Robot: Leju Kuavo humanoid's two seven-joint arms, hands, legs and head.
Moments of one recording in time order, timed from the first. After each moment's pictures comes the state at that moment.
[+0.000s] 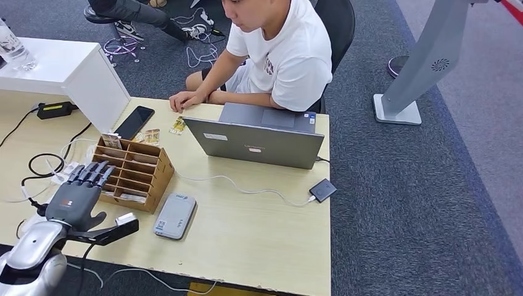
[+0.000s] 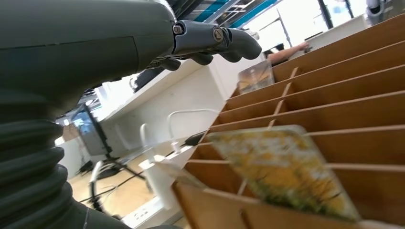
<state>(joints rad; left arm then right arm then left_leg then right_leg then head) 0.00 0.44 0.03 -1.44 -1.25 -0.01 -0.07 0.00 -0.17 0.67 -0.15 0.08 0.18 -0.23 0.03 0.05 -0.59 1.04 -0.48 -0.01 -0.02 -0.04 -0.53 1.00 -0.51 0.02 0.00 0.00</state>
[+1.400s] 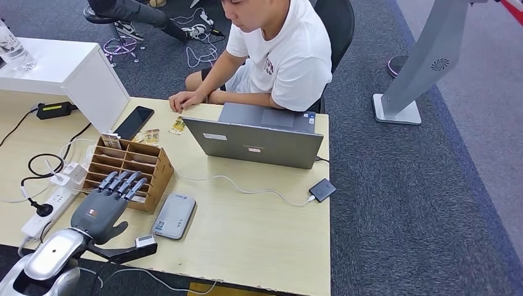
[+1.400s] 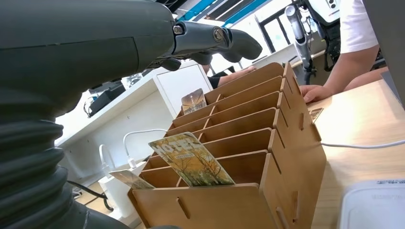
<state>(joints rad) 0.06 0.51 -0.16 -1.57 -1.23 0.00 -0.04 0.01 -0.17 0.66 -0.15 0.07 0.18 -0.22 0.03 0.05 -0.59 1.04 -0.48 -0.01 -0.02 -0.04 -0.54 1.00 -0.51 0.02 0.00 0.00</state>
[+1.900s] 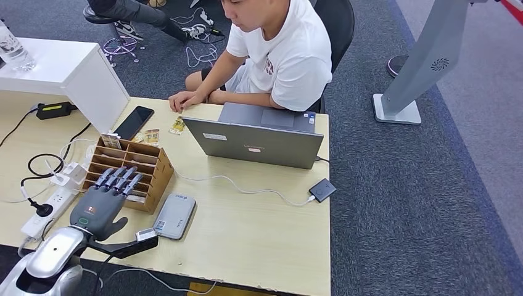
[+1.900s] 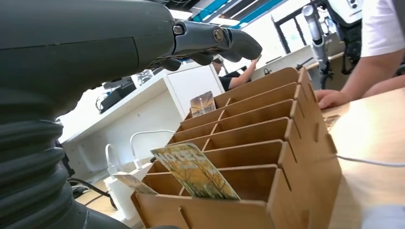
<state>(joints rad) 0.05 0.49 -0.15 -1.55 -1.23 0.03 0.00 0.01 -0.17 0.66 -0.15 0.07 0.19 -0.22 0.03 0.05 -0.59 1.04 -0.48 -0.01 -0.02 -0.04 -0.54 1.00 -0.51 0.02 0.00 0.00</state>
